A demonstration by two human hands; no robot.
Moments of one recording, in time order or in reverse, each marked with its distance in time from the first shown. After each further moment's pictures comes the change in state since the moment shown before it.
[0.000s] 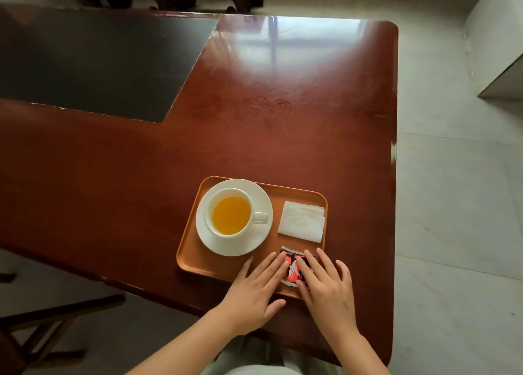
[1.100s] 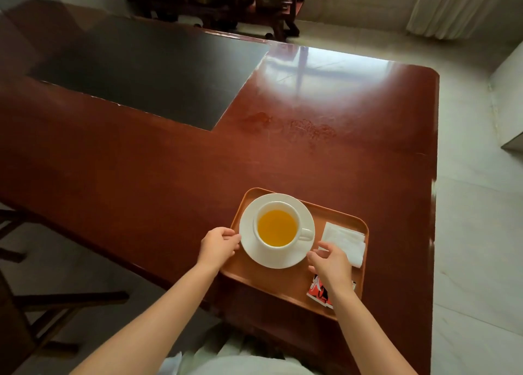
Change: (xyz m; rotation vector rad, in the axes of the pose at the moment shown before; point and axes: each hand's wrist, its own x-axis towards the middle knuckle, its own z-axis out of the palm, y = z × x) left_hand -0.026 -0.133 -0.061 -1.190 0.501 -0.925; right_hand 0.100 -0.070 -0.012 0.974 -0.222 0.776
